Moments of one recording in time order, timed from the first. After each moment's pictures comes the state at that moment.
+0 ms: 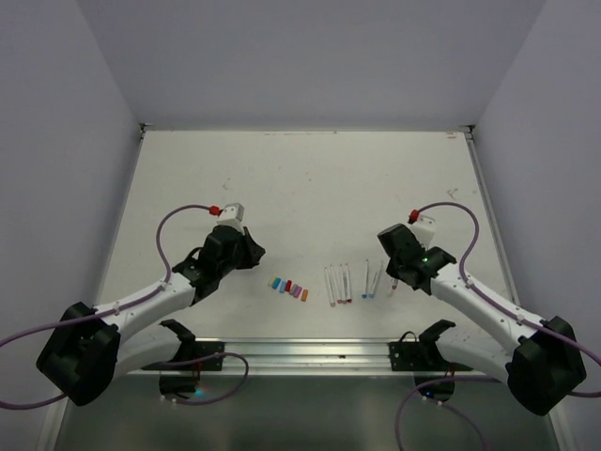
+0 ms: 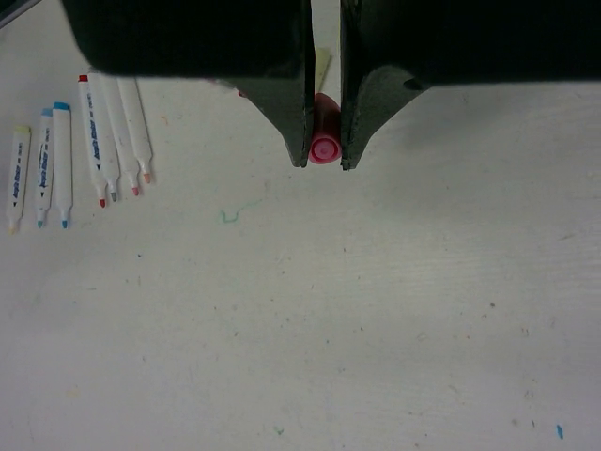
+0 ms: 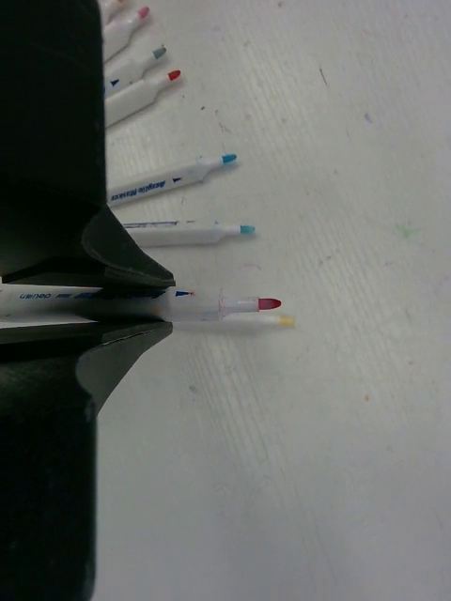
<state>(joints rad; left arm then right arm) -0.58 1.10 0.44 0.08 -0.10 -0.64 0.57 1.04 0.62 -0.66 0.50 0.81</state>
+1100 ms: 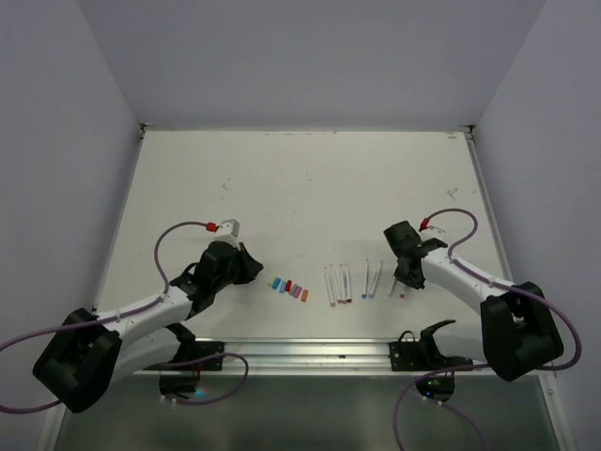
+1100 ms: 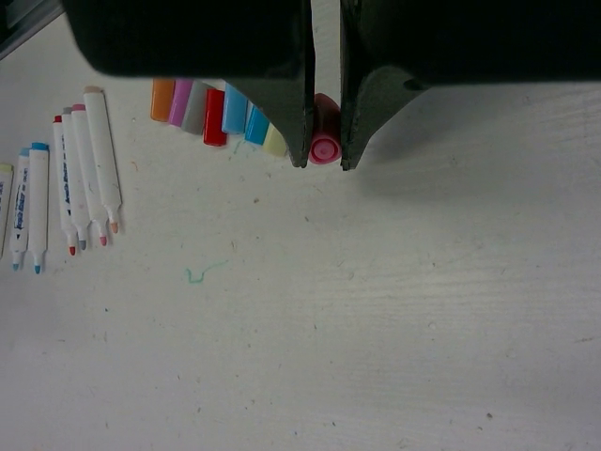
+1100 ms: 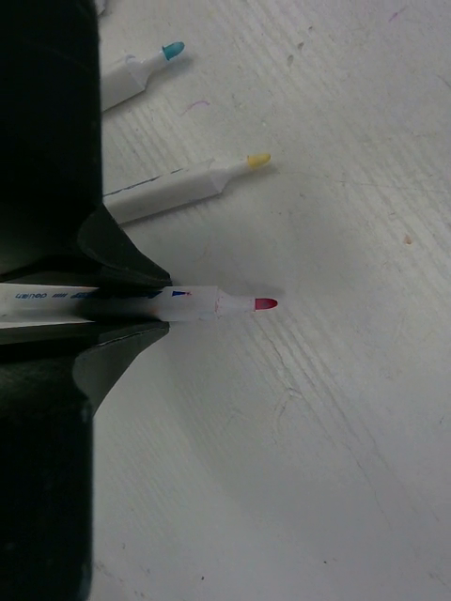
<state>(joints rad) -0.58 1.03 0.26 0.16 -0.05 -0.70 0.38 1.26 0.59 -0.69 0.48 0.89</state>
